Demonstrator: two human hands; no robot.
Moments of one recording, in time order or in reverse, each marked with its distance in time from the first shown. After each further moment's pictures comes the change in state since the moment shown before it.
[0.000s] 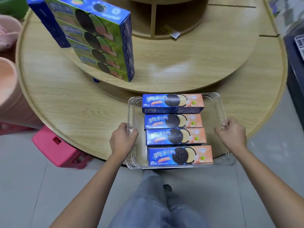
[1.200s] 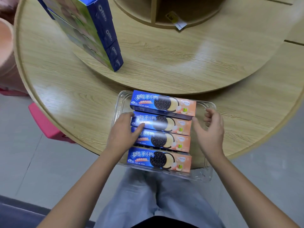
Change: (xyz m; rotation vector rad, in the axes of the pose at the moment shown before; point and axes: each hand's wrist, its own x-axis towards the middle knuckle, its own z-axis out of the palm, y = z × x) left_hand -0.022 0.072 0.053 0.144 -0.044 0.196; right_hand 0.035 -0.037 -0.018 0.418 -0.125 -0.269
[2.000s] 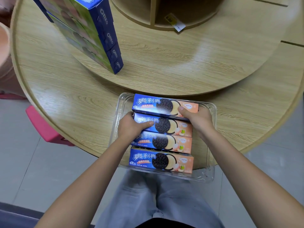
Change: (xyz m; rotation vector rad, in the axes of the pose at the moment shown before) left_hand 0.035 0.014 0.010 -0.299 -0.108 -0.407; right_hand 0.049 -0.011 0.034 0.149 -0.236 0.392
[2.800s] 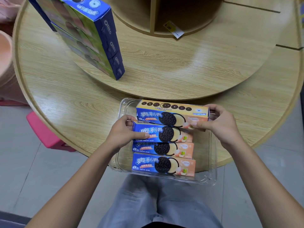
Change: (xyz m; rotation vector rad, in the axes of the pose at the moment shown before) left_hand -0.019 -0.001 -0.049 -0.338 -0.255 0.026; right_hand -0.032 -0.014 -0.053 0.107 -0.103 -0.211
